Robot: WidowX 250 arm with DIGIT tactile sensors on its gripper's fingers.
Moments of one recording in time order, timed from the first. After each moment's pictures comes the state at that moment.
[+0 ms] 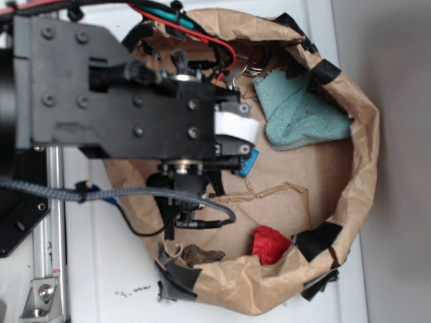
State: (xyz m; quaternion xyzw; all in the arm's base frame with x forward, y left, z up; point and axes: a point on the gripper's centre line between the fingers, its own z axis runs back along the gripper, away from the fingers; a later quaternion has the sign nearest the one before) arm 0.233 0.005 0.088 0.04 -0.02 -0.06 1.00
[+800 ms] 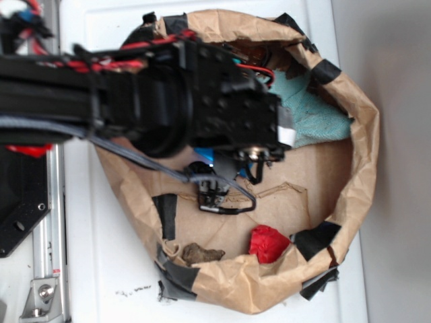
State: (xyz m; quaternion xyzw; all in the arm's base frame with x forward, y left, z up) arm 0.269 0.014 0.011 0.04 0.02 -0.15 0.99
